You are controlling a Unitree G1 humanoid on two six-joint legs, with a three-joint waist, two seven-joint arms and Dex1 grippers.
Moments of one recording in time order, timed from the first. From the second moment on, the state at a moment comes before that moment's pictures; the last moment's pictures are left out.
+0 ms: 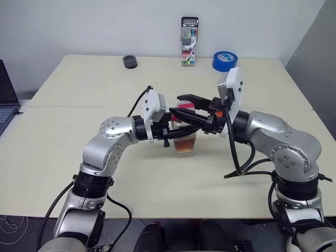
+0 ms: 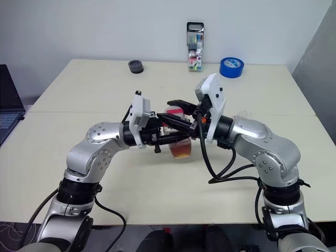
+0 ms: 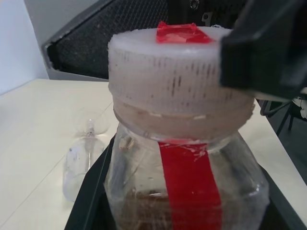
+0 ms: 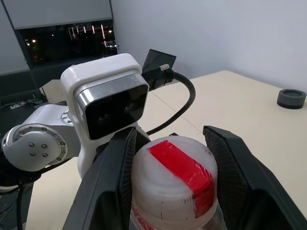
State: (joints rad) left arm -0.60 0.45 -0.11 -0.17 -0.51 0.46 -1.00; right arm -0.68 -0.39 0.04 -0.50 0.78 0.91 0.50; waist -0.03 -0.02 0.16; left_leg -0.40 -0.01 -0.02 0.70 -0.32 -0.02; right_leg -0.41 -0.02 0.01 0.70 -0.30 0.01
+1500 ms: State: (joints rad) left arm -0.61 0.50 -0.10 -0.23 -0.59 0.54 -1.01; right arm -0.69 -0.45 0.01 -0.50 0.83 0.88 0.52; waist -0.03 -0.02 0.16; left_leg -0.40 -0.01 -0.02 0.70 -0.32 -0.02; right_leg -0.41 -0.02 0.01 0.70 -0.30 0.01
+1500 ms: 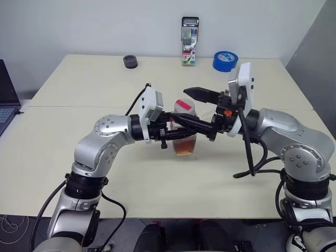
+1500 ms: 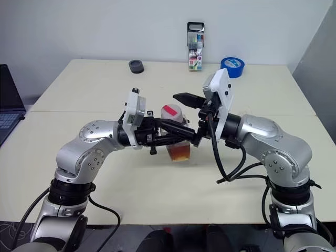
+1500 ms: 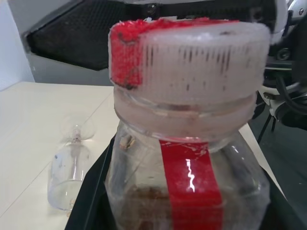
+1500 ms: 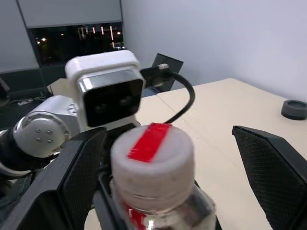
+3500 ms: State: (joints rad) left arm -0.59 0.50 -0.10 -0.25 -0.58 0.52 -1.01; right arm -0.80 -0.50 -0.11 -0.44 0.94 0.87 0.50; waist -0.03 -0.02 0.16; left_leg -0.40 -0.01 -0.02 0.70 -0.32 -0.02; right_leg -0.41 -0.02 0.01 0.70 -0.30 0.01
